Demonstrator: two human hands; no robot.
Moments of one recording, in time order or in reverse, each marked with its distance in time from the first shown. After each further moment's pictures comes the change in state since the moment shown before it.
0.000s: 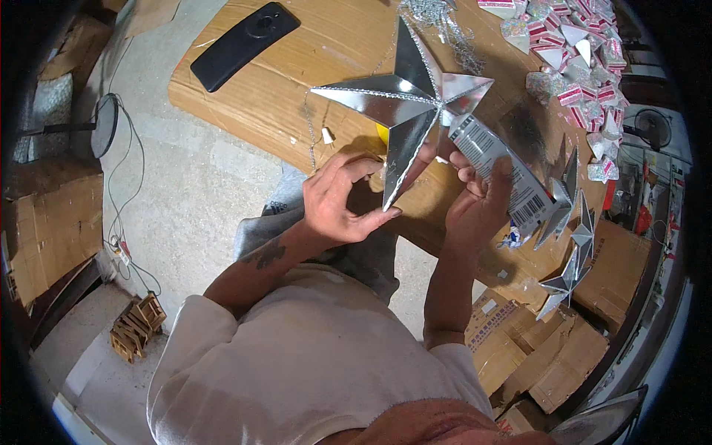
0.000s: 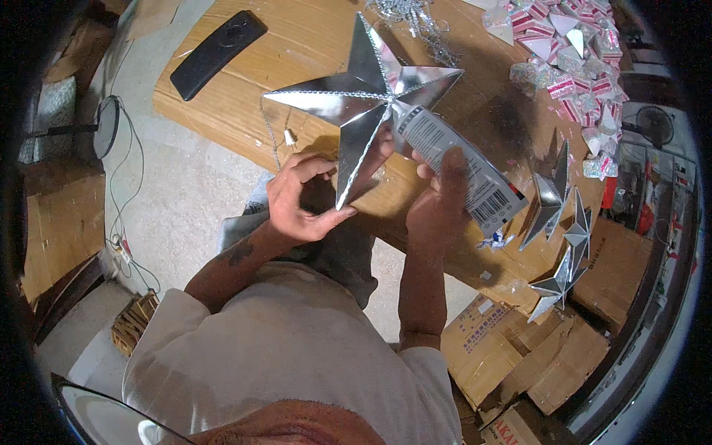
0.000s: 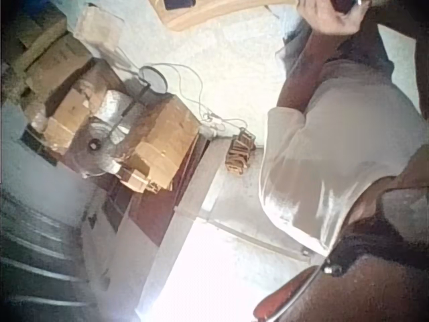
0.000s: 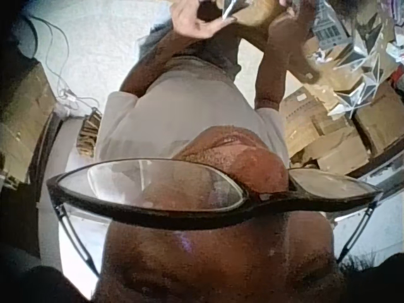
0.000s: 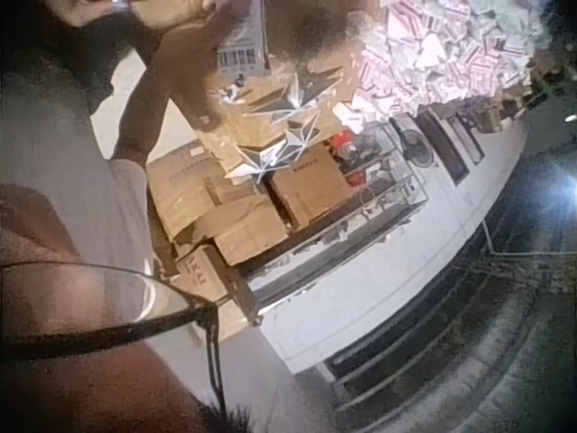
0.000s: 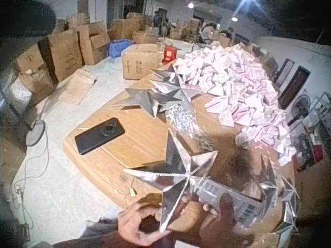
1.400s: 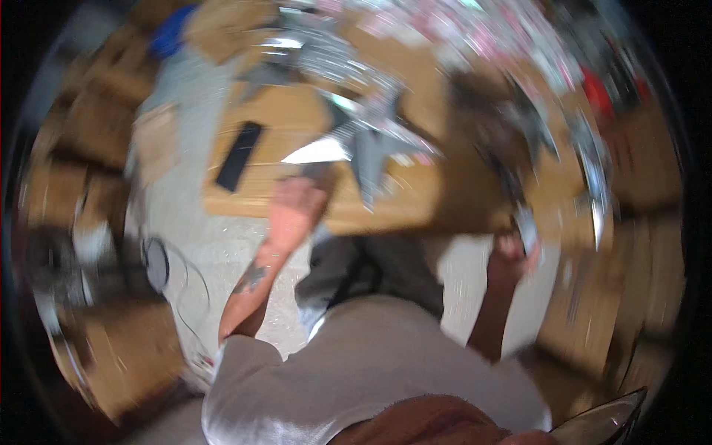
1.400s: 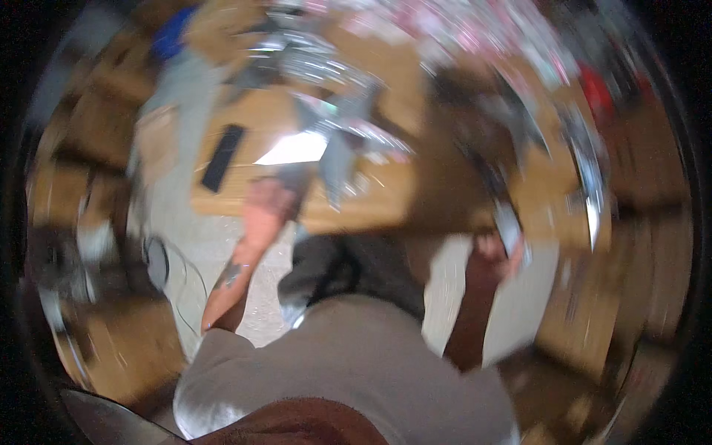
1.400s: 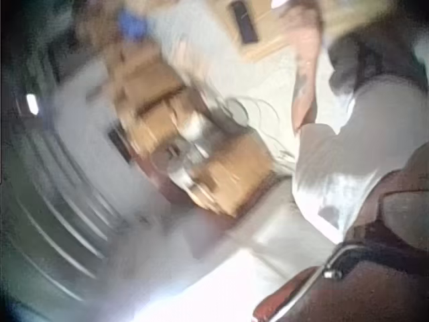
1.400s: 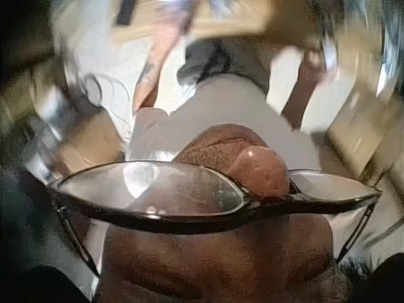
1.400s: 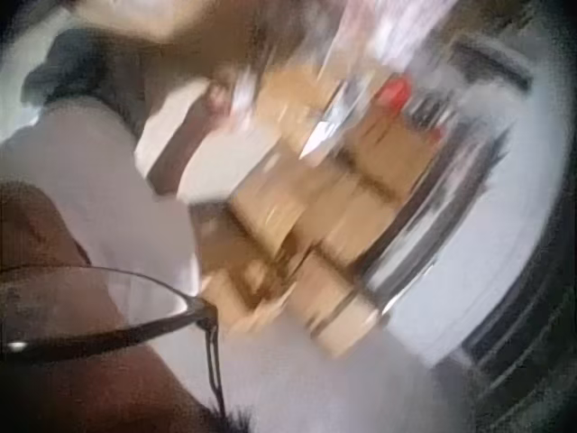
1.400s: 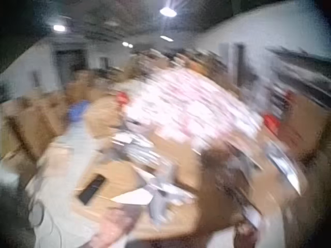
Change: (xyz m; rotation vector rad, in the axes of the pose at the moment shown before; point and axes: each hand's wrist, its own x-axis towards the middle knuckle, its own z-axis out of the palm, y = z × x) left_hand 0.063 -0.039 -0.089 0.722 -0.491 0.606; right_hand -0.116 0.073 -0.218 1.005 -0.029 -0.134
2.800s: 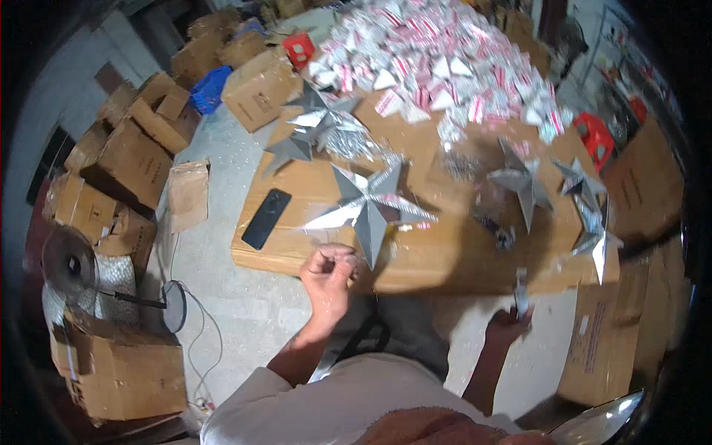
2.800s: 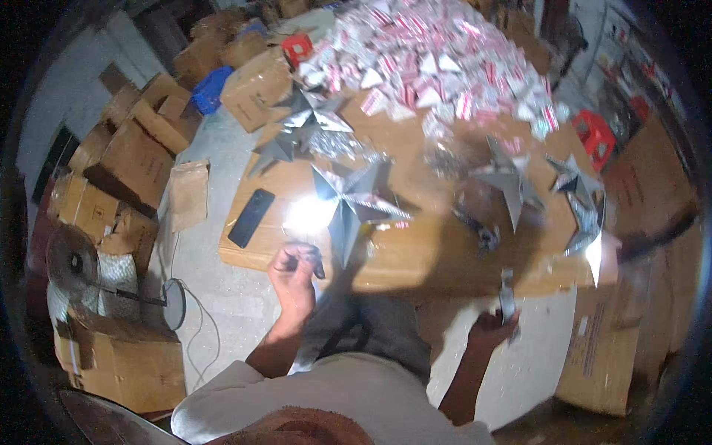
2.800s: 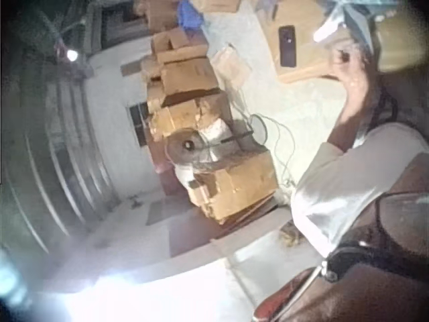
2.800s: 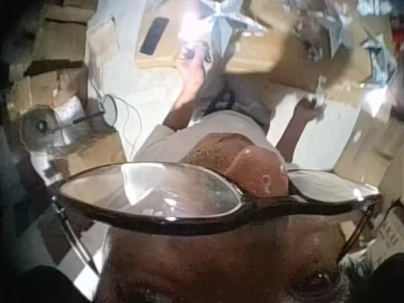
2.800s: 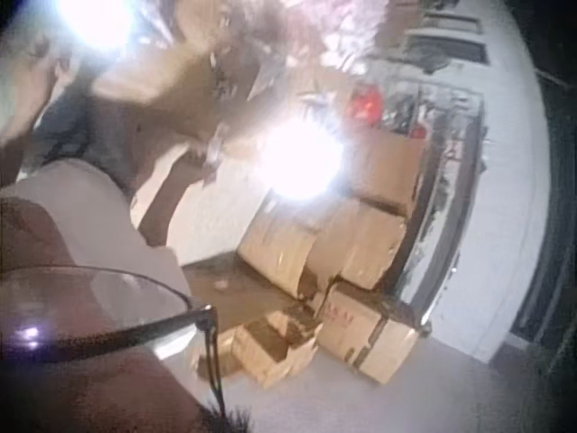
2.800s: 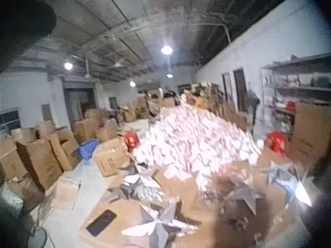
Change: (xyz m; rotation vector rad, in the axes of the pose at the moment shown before) left_hand 0.050 0.104 -0.031 -1.394 0.578 -0.677; right_hand -0.034 0.010 -0.034 -0.120 0.977 -0.274
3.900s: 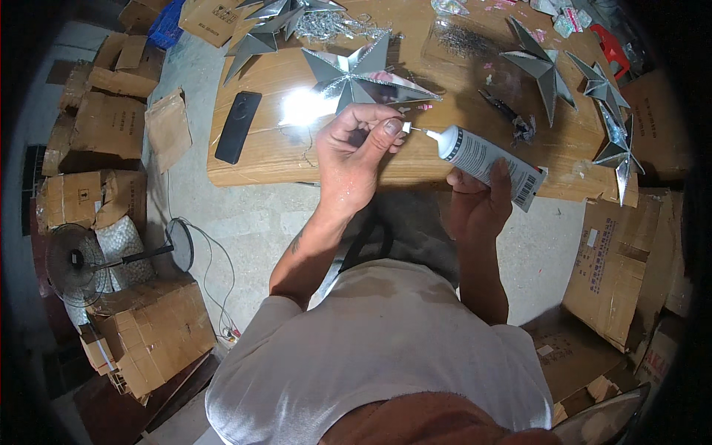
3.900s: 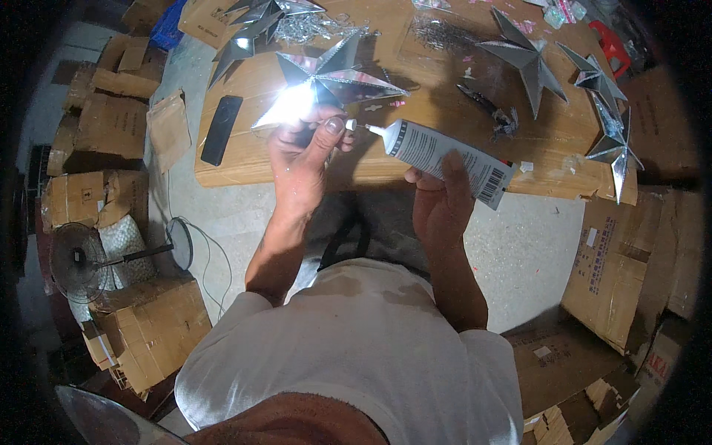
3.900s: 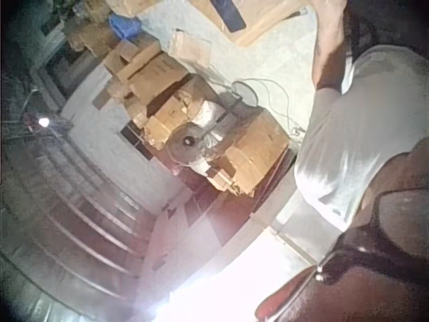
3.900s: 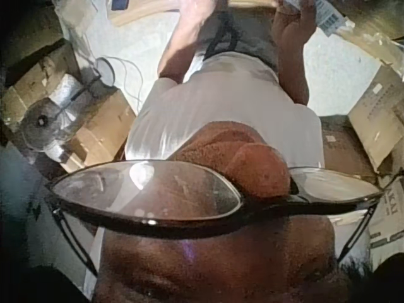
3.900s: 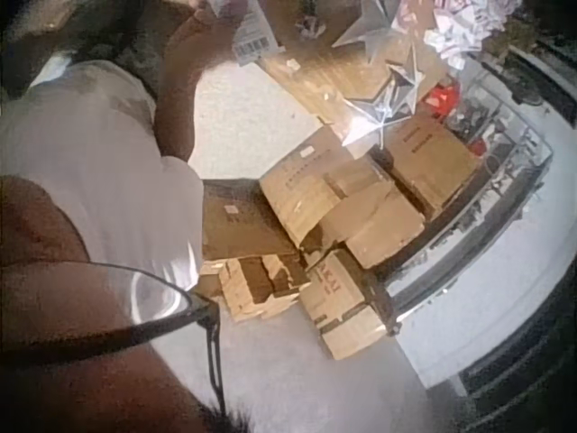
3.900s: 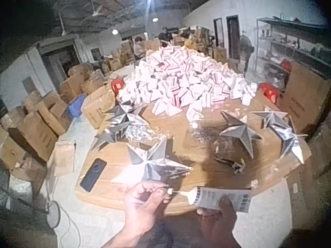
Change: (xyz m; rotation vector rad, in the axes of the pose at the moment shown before) left_hand 0.023 0.013 0.054 -0.145 -0.280 -0.198; right_hand -0.151 0.045 0.134 0.037 -0.903 0.198
